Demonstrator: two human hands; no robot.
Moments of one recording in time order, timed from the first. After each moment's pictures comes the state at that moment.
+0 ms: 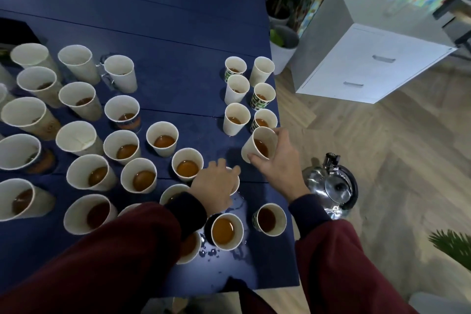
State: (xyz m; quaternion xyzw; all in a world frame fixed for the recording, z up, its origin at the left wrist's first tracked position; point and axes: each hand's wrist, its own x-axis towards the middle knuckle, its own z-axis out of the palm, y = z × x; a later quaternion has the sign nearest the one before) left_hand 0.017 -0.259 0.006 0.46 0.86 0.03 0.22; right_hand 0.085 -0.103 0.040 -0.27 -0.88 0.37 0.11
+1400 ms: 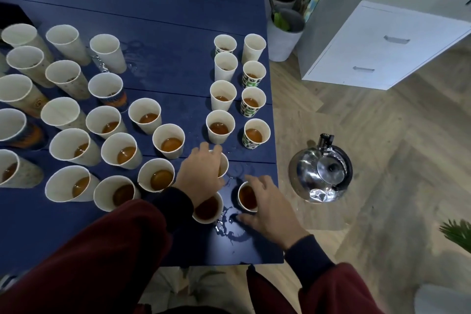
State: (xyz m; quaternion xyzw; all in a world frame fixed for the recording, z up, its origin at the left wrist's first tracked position) left_hand 0.062 -0.248 0.001 0.33 0.92 0.10 0.19; right_hand 0.214 -0.116 -0.010 -0.17 -0.95 0.24 -0.14
